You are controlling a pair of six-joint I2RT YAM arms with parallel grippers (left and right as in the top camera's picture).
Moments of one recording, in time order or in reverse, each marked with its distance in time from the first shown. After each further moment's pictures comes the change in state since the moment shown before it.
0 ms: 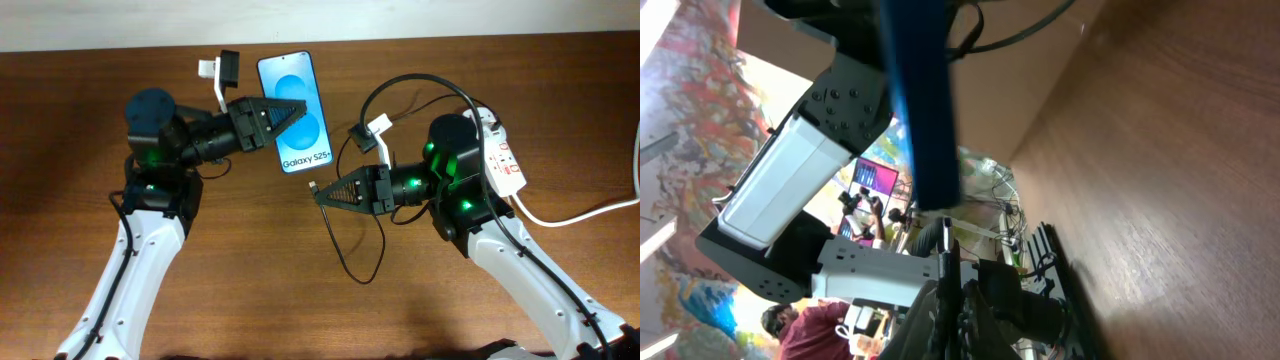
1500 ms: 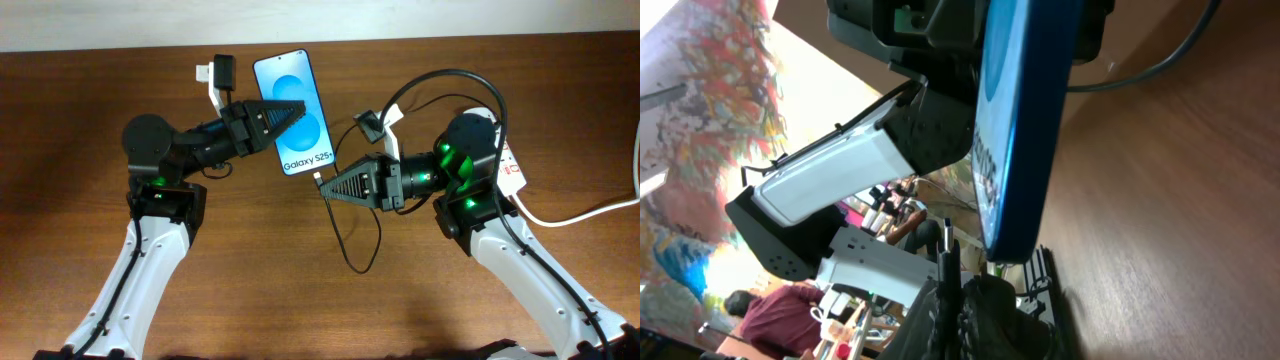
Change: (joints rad) left arm 0.000 0.003 -0.105 0.349 -0.008 -0.253; right arm -0.022 0.003 0.000 0.246 -0.051 0.063
